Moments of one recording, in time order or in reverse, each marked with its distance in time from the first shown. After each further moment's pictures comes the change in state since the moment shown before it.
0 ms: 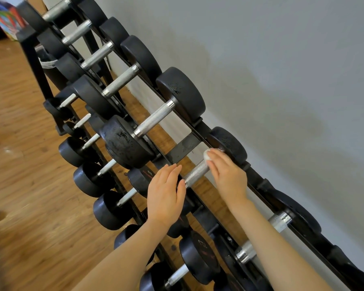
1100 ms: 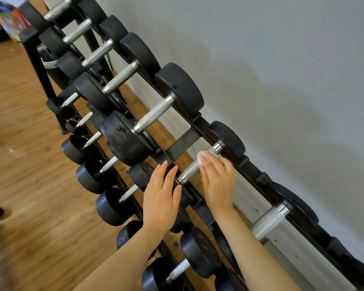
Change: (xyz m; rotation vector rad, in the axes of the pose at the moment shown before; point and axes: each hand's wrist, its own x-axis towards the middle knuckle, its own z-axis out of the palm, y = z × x) left_hand -0.030 -0.016 0.007 0.043 -0.022 -0.021; right_hand -0.031 -0.024 0.025 -0.065 0.191 0.050
